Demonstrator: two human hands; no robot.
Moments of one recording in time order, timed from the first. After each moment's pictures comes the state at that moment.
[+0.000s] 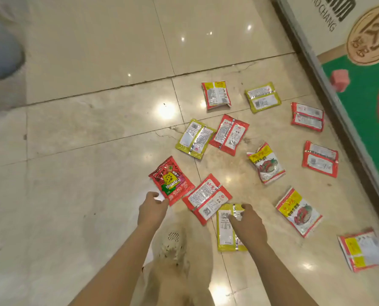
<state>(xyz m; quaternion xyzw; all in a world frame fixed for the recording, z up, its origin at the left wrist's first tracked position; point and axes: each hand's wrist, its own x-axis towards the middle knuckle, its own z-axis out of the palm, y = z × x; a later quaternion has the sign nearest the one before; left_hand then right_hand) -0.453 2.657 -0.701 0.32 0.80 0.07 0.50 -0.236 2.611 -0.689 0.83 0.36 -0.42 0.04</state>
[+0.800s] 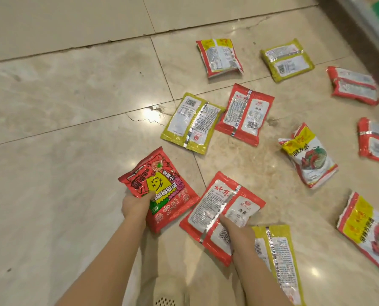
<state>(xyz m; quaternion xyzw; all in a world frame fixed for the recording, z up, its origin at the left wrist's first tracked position) -0.466 2.738 -1.047 0.17 0.83 0.21 0.48 -0.266 2.643 -1.029 0.80 -0.03 -0.50 -0.31</state>
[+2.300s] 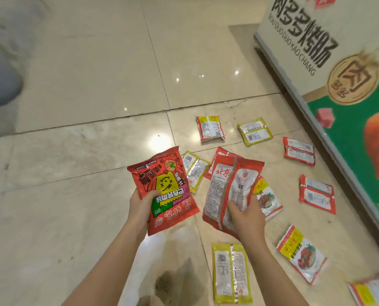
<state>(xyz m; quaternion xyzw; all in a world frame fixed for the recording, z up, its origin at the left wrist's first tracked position) -0.450 2.735 -0.700 0.17 0.65 0.42 0.61 -0.245 2.696 -0.675 0.83 0.34 -0.34 -0.28</state>
